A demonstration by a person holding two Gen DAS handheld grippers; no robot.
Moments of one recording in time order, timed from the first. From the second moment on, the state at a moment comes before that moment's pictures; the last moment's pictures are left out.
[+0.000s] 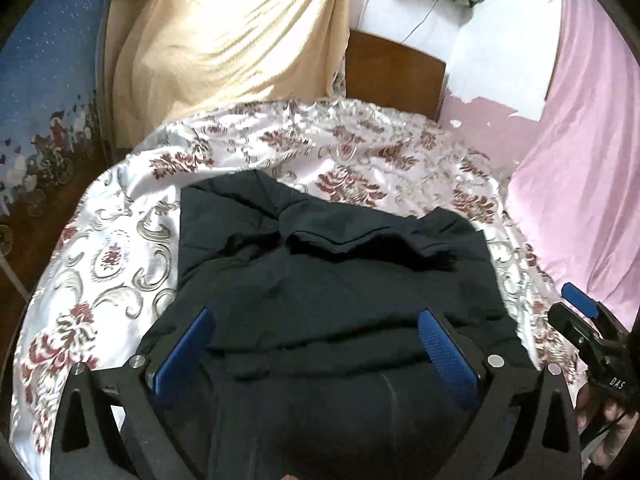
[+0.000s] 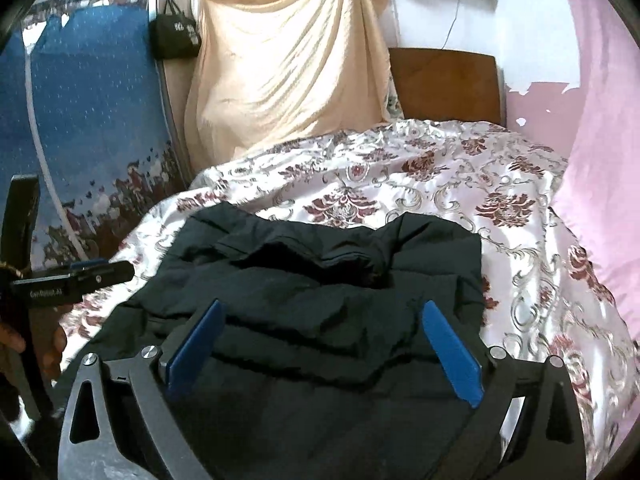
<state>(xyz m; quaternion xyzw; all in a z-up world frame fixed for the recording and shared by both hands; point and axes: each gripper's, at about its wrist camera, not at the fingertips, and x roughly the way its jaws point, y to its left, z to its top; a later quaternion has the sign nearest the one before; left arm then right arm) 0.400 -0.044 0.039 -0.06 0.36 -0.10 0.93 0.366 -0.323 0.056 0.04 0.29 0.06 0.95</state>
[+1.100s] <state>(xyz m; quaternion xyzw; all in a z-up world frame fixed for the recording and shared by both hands) 0.158 -0.046 0.089 0.04 0.28 -0.11 0.95 0.118 -0.289 0.115 0.01 0.26 0.06 0.96</state>
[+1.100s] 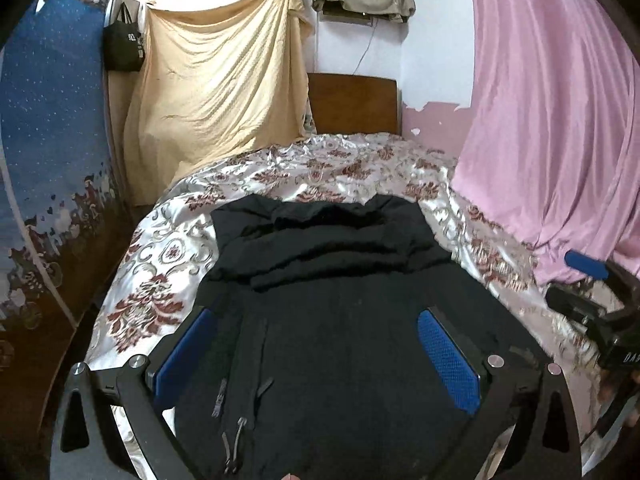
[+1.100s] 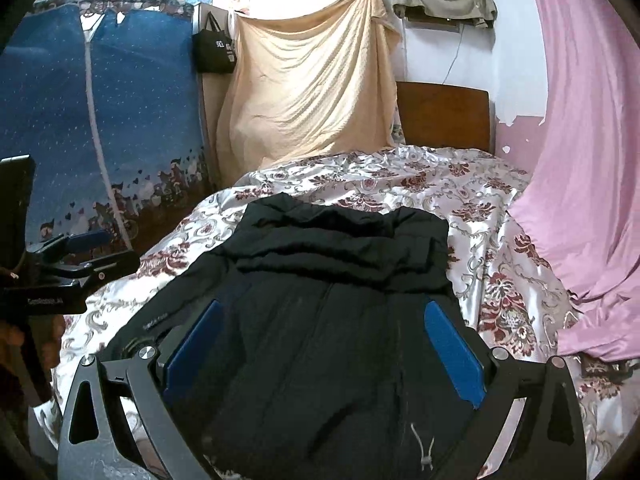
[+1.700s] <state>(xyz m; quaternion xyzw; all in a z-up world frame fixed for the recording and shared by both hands) 0.124 0.006 0.013 0.09 0.38 -0.14 0.91 0.080 -0.300 0.054 -0.03 0.34 0.04 0.94</state>
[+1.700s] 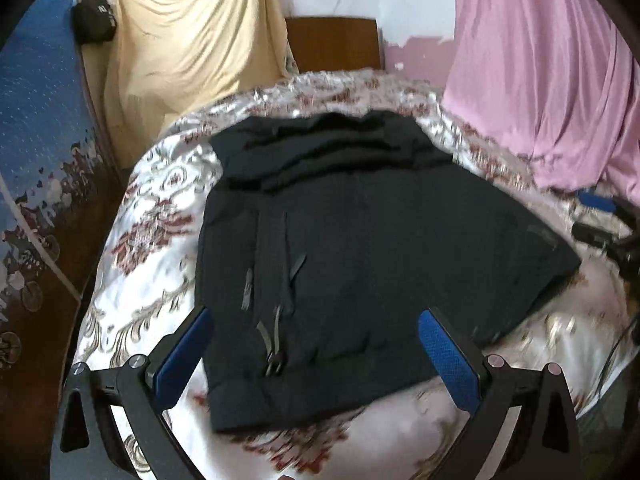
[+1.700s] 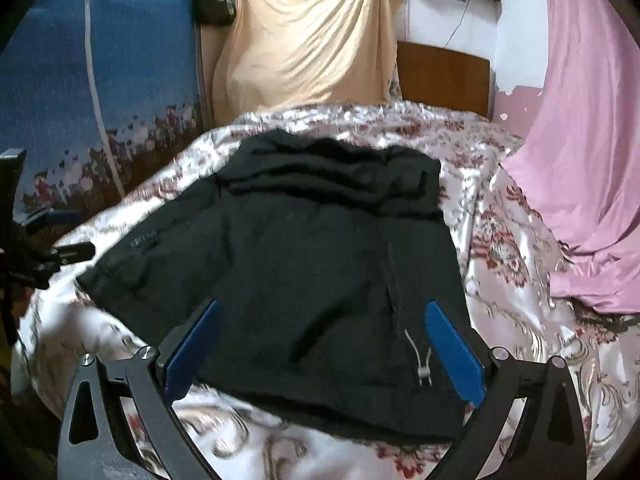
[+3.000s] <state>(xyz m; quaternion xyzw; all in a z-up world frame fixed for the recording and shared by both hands) 0.133 -0.005 -0.062 0.25 0.47 -0.13 0.84 0.099 -0.294 -0.023 -0.21 0.55 0.09 0.81</state>
